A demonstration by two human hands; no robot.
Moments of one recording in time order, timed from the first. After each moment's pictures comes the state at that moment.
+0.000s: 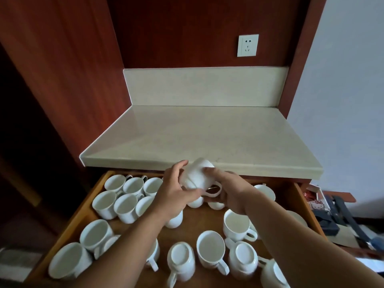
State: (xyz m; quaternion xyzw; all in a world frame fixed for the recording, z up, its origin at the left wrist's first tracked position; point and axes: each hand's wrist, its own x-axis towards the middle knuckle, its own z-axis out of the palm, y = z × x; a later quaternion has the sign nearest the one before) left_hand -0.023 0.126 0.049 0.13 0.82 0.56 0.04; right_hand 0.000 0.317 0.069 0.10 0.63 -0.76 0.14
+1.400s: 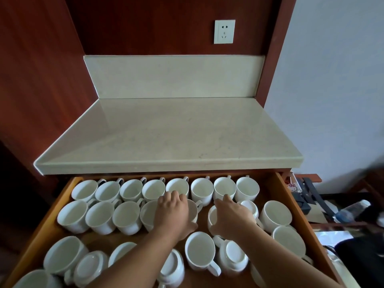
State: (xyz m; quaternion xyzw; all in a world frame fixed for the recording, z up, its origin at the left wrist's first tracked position) left_hand -0.043 0.163 -0.047 0.25 0.97 -0.02 -0.02; right_hand 0.029 0.333 -0.020 0.13 0.98 -0.09 0.13
